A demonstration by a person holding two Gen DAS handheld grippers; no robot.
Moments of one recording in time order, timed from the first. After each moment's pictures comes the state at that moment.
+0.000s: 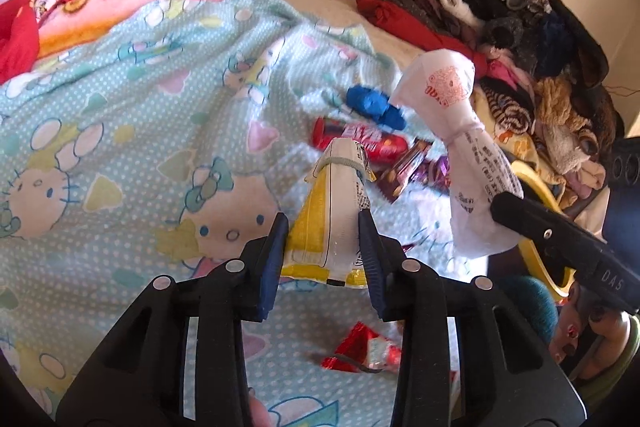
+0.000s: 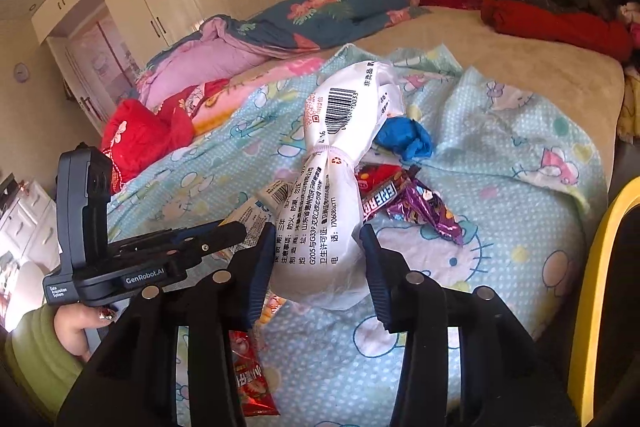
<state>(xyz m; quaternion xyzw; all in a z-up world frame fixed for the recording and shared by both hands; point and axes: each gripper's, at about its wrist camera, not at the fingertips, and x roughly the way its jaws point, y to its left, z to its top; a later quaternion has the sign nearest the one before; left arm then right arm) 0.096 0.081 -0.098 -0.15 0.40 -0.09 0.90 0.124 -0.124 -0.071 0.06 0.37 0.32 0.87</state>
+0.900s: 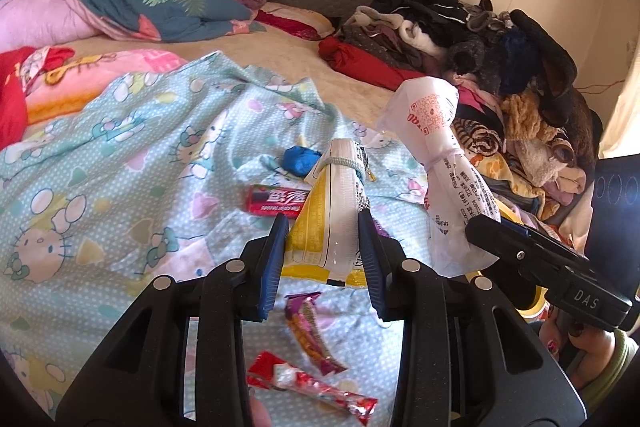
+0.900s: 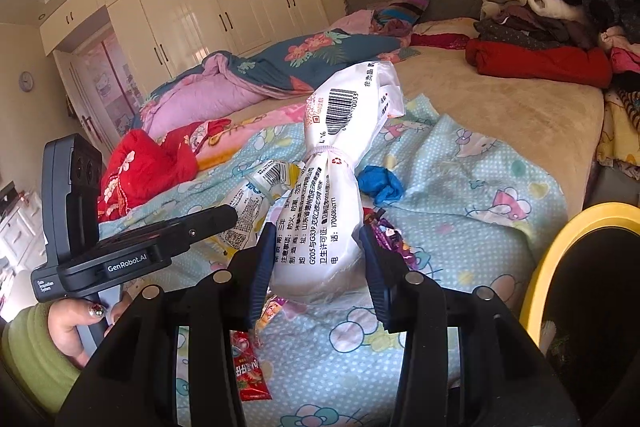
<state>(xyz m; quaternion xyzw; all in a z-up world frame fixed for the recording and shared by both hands) 0.088 0.036 -0.038 -0.13 0.33 -0.12 0.93 0.106 -0.169 -0.033 0.06 0.31 0.31 0.89</state>
